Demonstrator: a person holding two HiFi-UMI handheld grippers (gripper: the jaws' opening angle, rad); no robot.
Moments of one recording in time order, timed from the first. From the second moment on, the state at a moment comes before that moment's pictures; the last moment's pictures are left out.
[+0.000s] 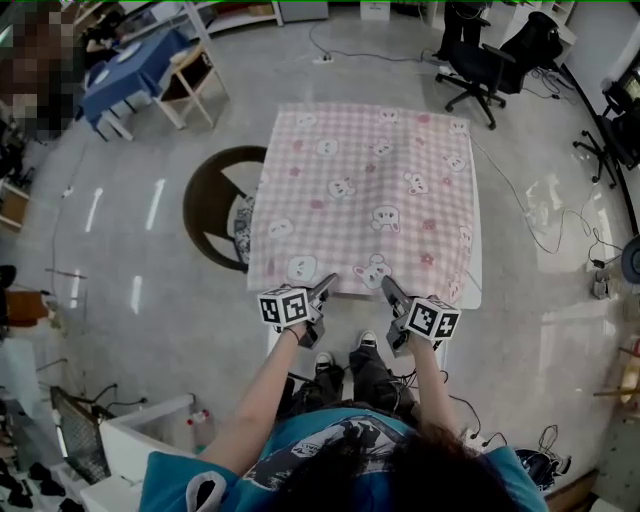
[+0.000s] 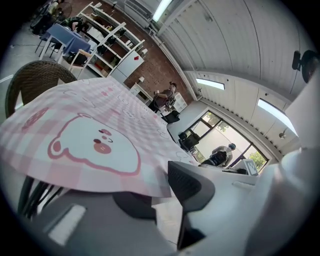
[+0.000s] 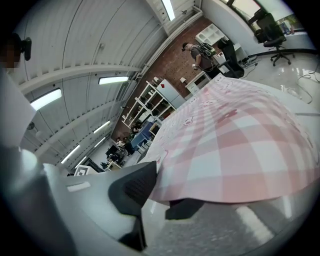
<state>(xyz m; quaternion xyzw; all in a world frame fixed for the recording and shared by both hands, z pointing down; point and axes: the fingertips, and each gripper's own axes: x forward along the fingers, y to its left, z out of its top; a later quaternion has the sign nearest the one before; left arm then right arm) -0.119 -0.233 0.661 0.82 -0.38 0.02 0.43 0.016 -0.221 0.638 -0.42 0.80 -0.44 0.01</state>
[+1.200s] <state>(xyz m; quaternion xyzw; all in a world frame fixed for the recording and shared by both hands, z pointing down) -0.111 -0.188 0.734 0.79 -0.42 0.13 0.43 0.028 -0.180 0.731 -0.49 0.71 -0.50 -0.06</state>
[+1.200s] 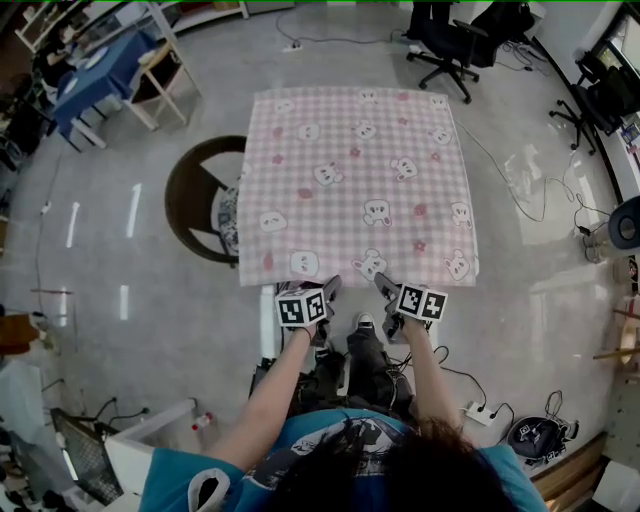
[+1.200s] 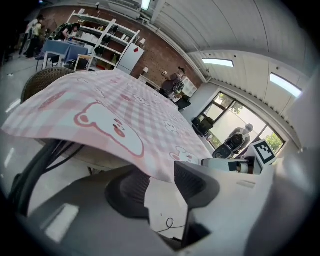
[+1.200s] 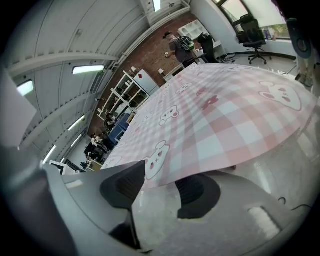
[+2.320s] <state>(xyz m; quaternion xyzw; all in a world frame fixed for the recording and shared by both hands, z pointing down) -0.155 -0.115 0.576 0.90 -0.34 0.05 0.28 -0.049 -0.103 0.550 -0.44 0.83 -0.34 0.01</state>
